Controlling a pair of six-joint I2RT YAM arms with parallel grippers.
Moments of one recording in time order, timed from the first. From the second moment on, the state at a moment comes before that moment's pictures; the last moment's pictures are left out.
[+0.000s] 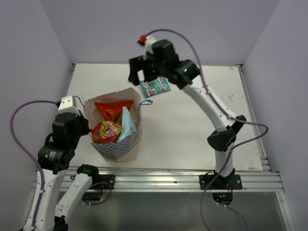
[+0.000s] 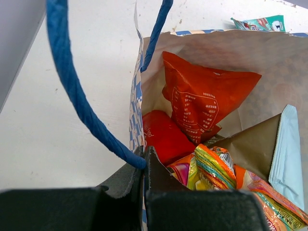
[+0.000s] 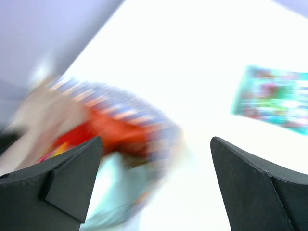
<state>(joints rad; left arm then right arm) -0.19 0.58 0.99 -0.92 -0.26 -0.37 0.85 1.97 2.37 -0.90 -0.09 0.25</state>
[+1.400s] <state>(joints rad) -0.19 0.64 1.05 -0.97 -0.22 -0.38 0.48 2.60 2.35 -0.56 0.01 0.22</state>
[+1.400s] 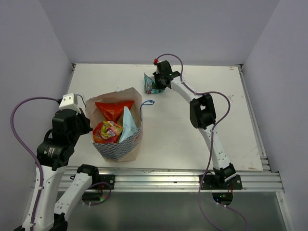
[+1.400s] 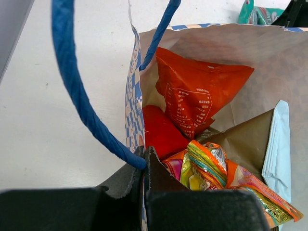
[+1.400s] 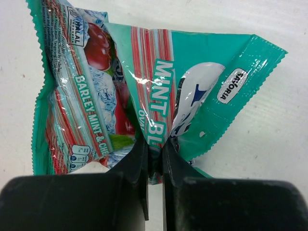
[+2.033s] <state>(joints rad) -0.19 0.57 0.99 -0.93 -0.16 -0.38 0.88 1.92 2.40 -0.70 0.12 0.14</state>
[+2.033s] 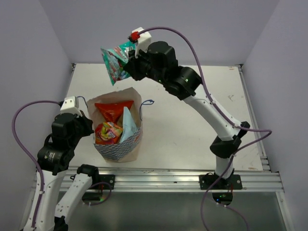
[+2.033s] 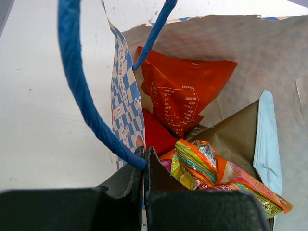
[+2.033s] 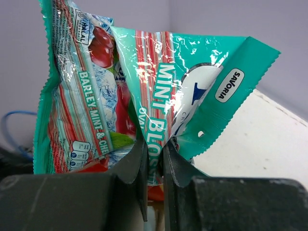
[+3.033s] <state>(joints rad) -0.19 0.56 0.99 -0.92 -0.13 -0.33 1.06 1.87 2.38 -0.98 0.45 0.11</state>
